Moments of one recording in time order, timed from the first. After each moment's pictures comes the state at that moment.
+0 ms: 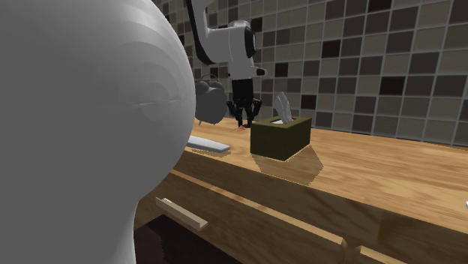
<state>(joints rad) 0.15 0.35 0.25 -1.81 -0.19 2.18 0.41</state>
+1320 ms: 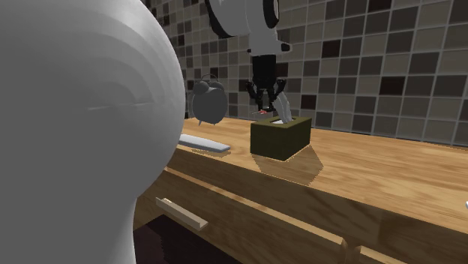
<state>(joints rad) 0.04 0.15 0.21 -1.91 -0.11 2.09 0.22</state>
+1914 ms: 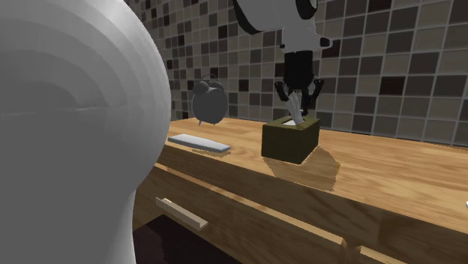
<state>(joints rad) -0.07 0.05 0.12 -2.04 -0.07 2.15 0.00</state>
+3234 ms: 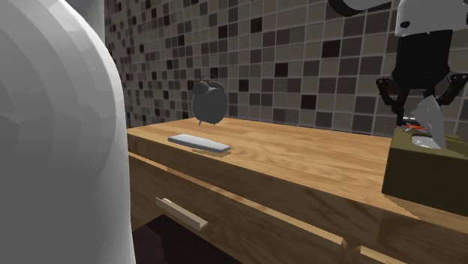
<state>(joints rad) -0.31 0.06 -0.10 -2.02 -0.02 2.15 -0.48</state>
